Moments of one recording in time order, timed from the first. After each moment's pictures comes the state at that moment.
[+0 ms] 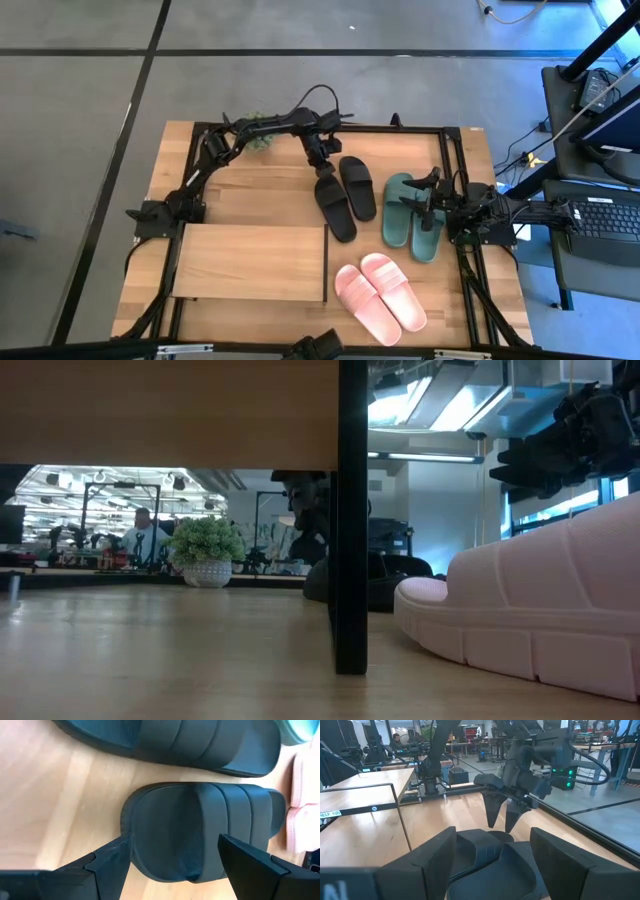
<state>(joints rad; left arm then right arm) 0.53 2.30 1.90 -1.01 0.59 0.06 -0.03 0.04 0.03 -0.01 0.24 0.07</state>
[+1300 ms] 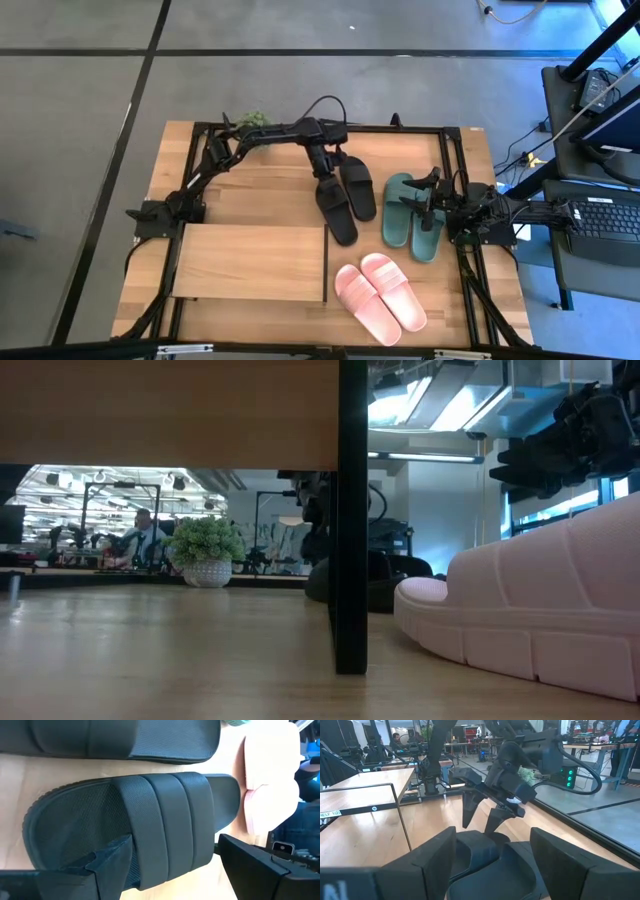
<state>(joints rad) 0.45 2.30 1.90 -1.02 0.73 0.08 -0.03 0.04 0.03 -0.01 0.24 0.07</state>
